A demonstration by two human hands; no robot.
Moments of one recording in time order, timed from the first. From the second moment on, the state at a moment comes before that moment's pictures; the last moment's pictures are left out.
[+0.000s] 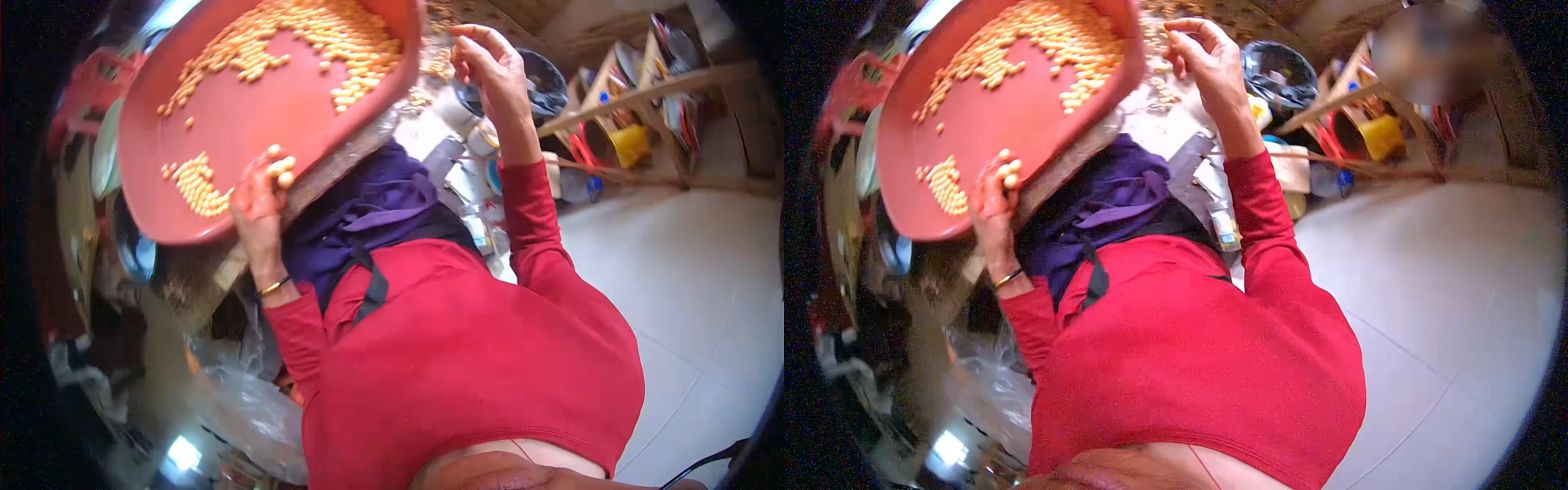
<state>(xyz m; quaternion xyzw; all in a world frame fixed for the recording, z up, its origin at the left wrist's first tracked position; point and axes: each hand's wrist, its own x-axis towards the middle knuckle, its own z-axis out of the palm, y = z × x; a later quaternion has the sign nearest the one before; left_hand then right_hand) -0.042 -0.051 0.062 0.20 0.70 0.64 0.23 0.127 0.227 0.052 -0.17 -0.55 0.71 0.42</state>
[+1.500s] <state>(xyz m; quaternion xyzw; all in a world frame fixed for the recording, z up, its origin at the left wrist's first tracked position) -0.044 -0.069 0.056 0.22 0.70 0.65 0.19 0.196 0.345 -0.041 -0.43 -0.56 0.54 0.45</state>
